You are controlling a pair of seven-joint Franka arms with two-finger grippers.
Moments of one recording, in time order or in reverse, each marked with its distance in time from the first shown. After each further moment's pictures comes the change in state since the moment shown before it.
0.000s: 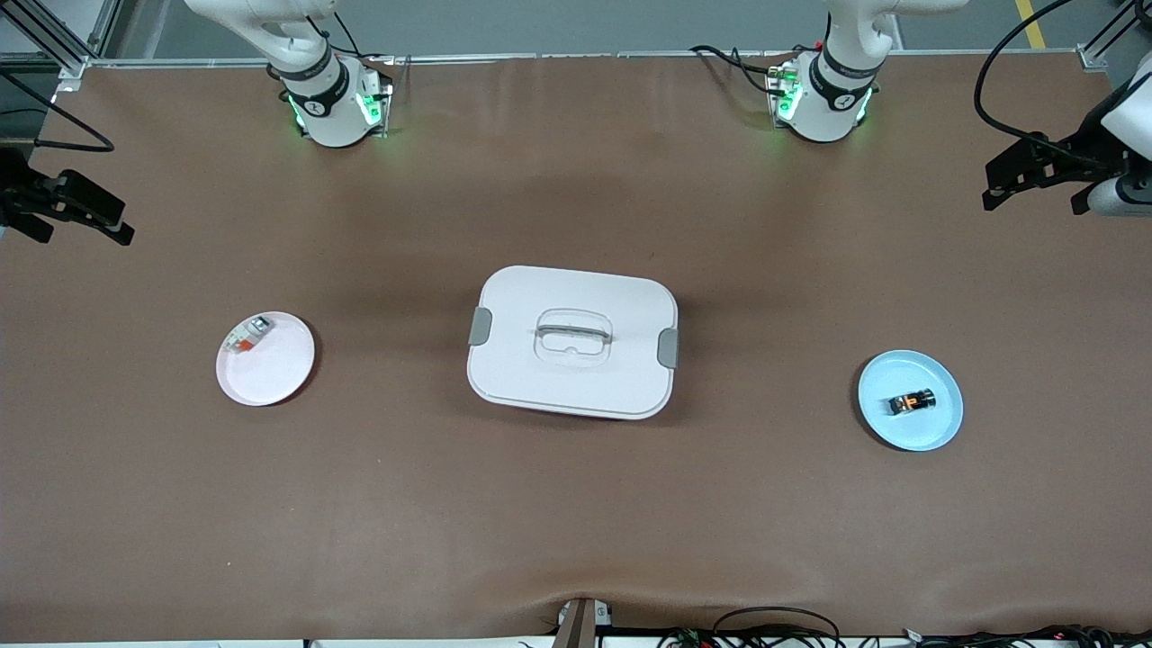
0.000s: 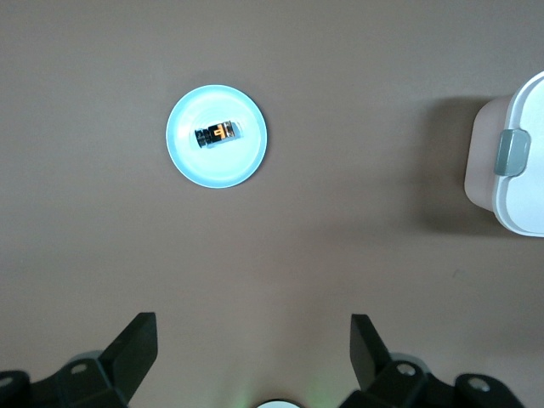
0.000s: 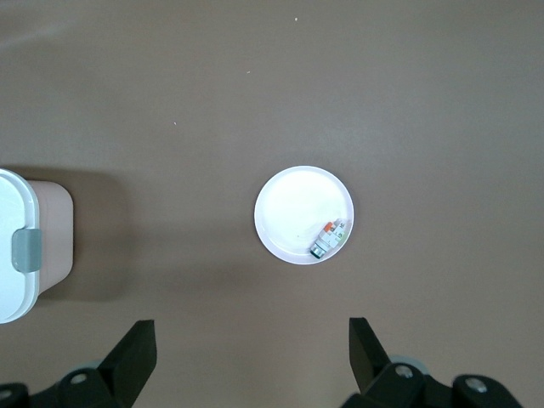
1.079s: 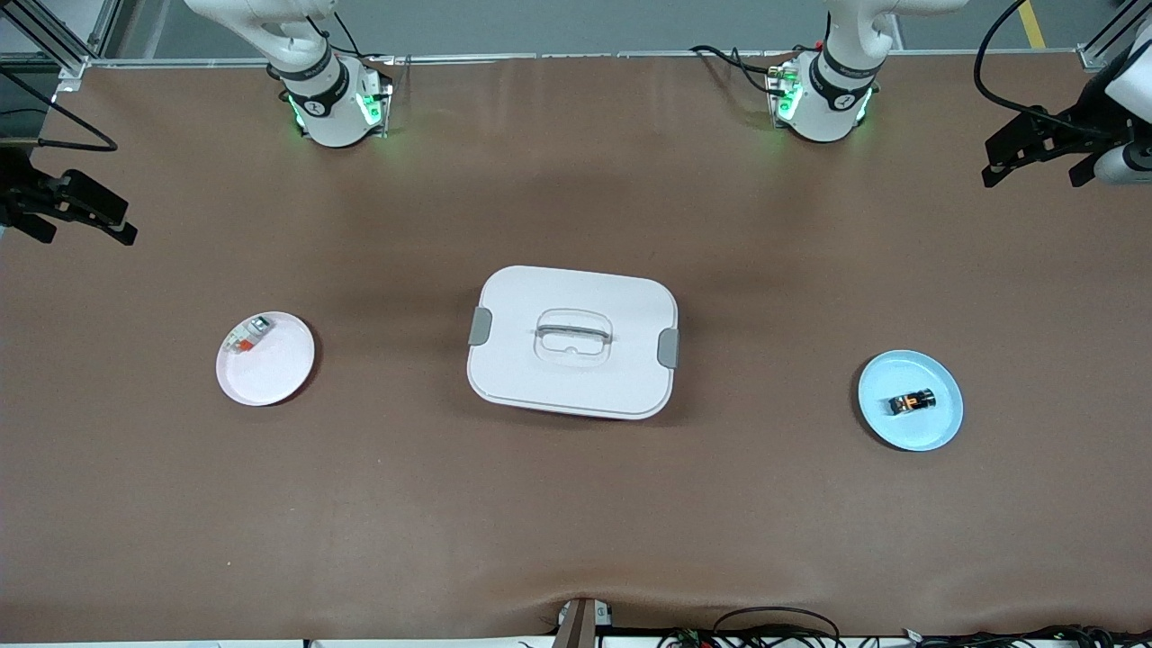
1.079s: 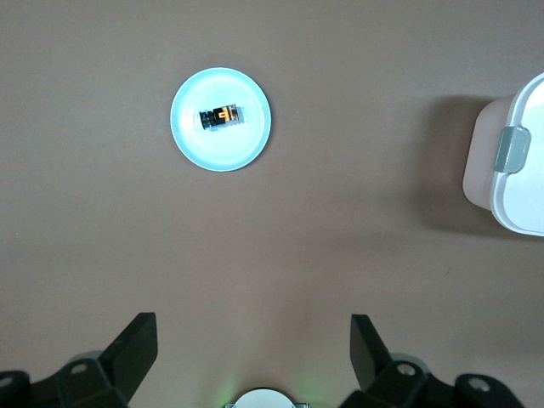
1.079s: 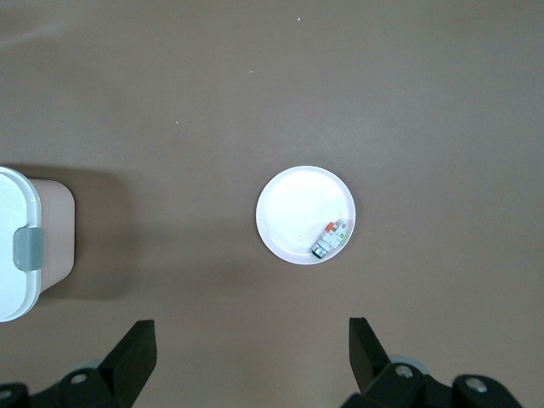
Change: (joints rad) left arm -0.001 -0.085 -0.001 -0.077 0.000 0.001 -0.064; right arm 0.000 0.000 0.006 0.000 0.000 0.000 0.000
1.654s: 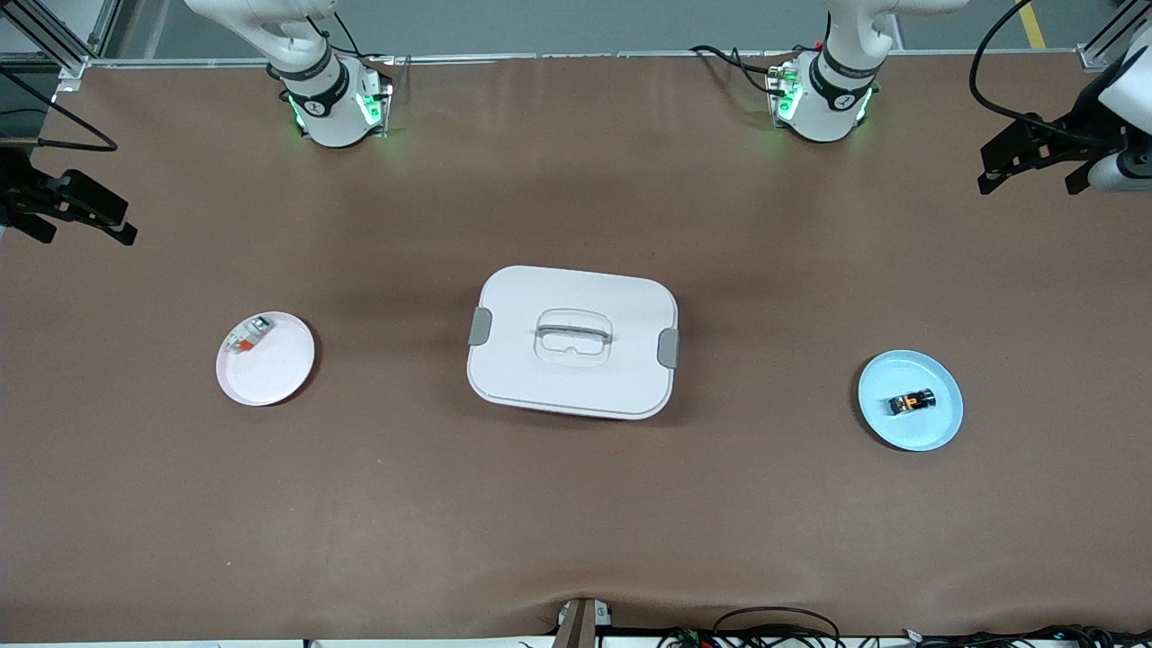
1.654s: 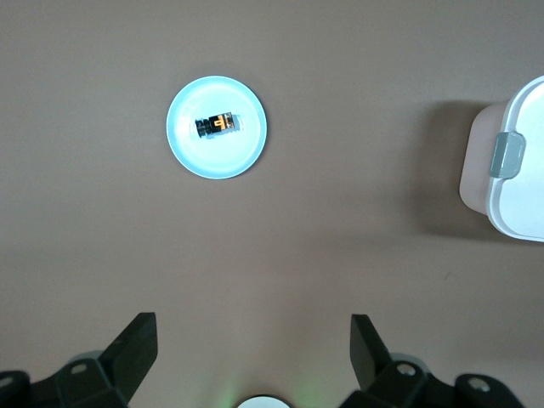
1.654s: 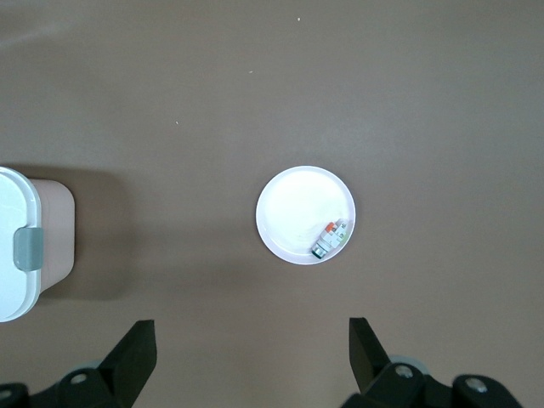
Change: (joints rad) left arm -0.005 0.022 -0.012 0.013 0.000 0.014 0.000; right arm 0.000 0.000 0.000 0.000 0.000 0.000 0.000
